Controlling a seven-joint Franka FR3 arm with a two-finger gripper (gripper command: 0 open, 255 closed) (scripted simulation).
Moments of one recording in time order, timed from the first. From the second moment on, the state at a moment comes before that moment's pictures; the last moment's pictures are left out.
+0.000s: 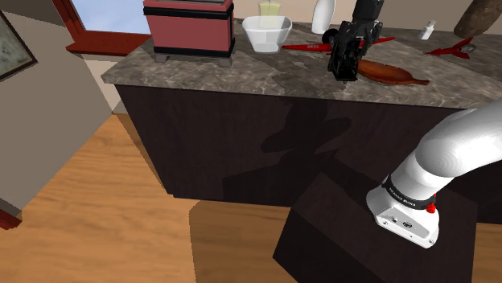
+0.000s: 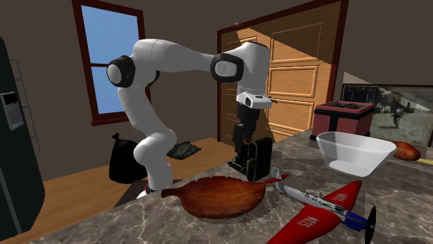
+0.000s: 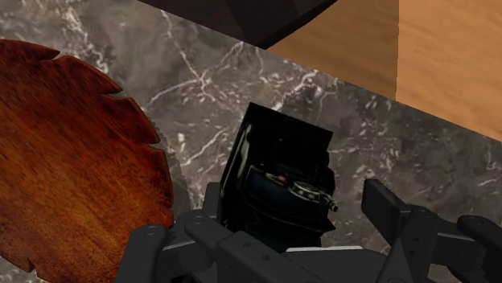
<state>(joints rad) -0.22 -0.43 -0.20 -2.18 -0.02 1.65 0.16</state>
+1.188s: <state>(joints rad) -0.21 -0.42 -0.20 -2.08 -0.02 1.56 0.16</state>
